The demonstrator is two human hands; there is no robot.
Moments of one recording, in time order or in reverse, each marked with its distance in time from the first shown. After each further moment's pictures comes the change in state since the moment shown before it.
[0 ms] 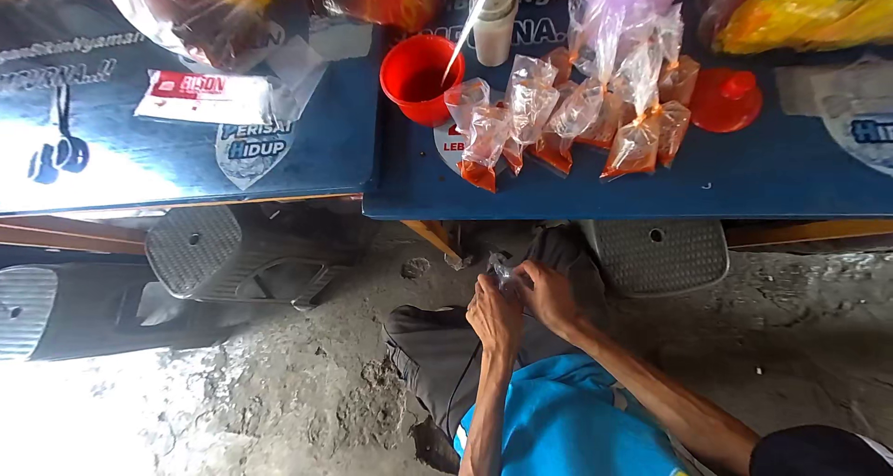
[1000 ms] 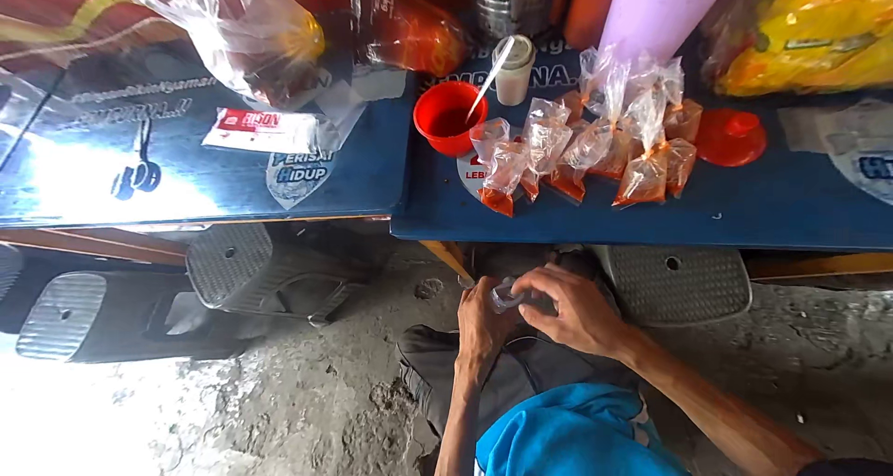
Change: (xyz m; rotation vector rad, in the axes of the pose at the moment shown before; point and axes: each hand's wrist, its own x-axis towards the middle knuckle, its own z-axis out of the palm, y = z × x) left_hand 0.038 -0.038 -0.042 -0.299 0.040 0.448; right_hand 0.015 -0.056 -0.076 0.076 -0.183 -0.354
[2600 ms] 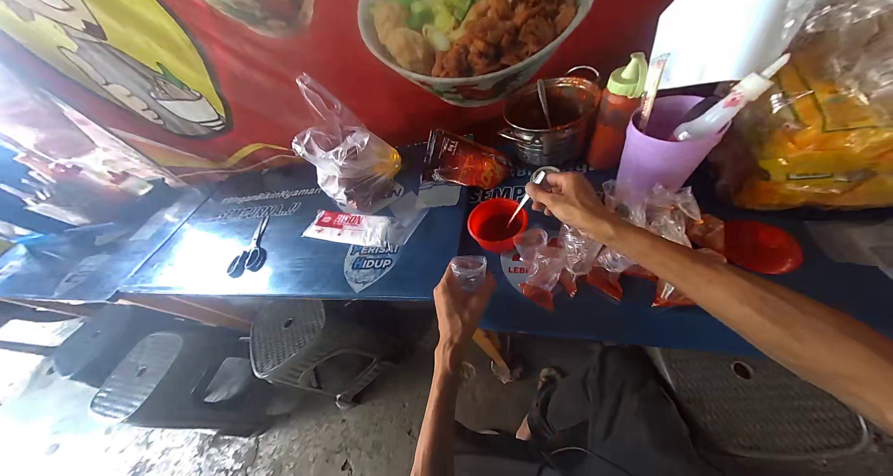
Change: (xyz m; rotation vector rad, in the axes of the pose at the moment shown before) left_hand 0.149 0.025 -0.112 -0.216 0.350 0.122; right_hand 0.245 -0.017 -0.126 0.183 0.279 0.193
